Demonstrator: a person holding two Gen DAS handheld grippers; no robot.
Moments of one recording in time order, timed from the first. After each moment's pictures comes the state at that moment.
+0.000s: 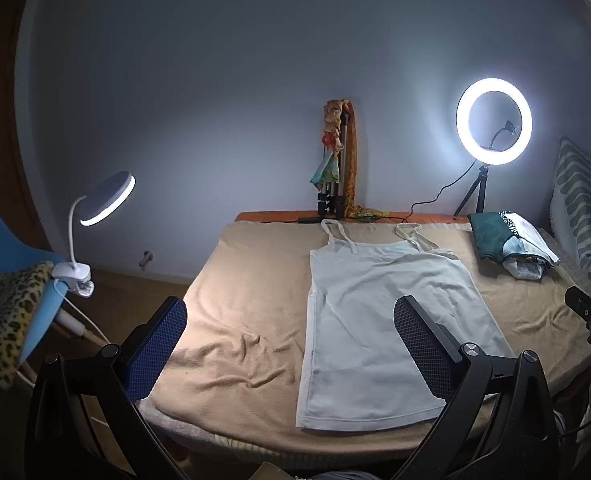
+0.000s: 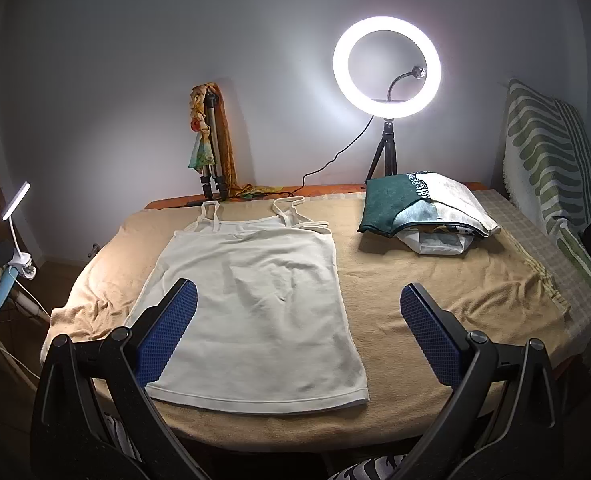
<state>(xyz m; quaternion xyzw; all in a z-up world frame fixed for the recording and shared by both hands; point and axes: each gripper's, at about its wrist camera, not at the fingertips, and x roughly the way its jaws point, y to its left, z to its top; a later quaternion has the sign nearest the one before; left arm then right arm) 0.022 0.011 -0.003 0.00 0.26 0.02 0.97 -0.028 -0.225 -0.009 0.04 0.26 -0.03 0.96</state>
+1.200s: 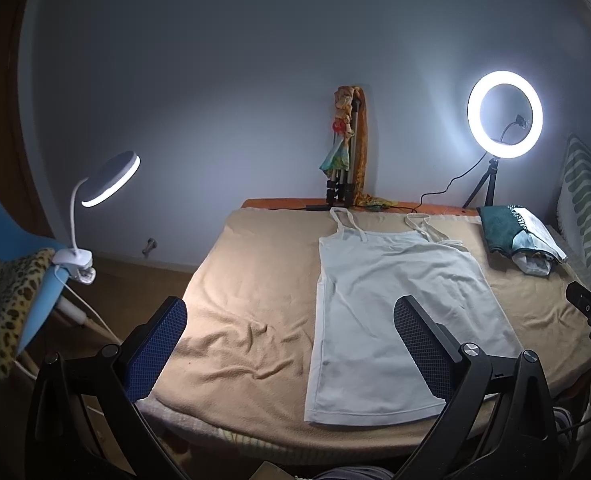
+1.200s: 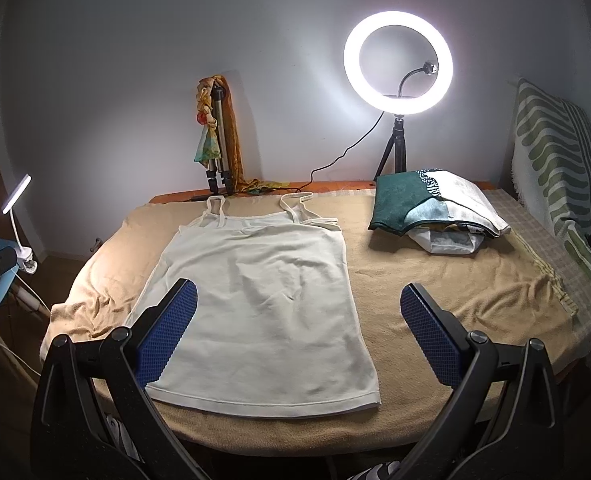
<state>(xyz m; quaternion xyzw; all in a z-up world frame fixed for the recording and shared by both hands) 0.028 0.022 -0.019 -0.01 0.28 0.03 0.96 -0.016 -0.214 -0.019 0.03 0.27 -0.02 0.96</state>
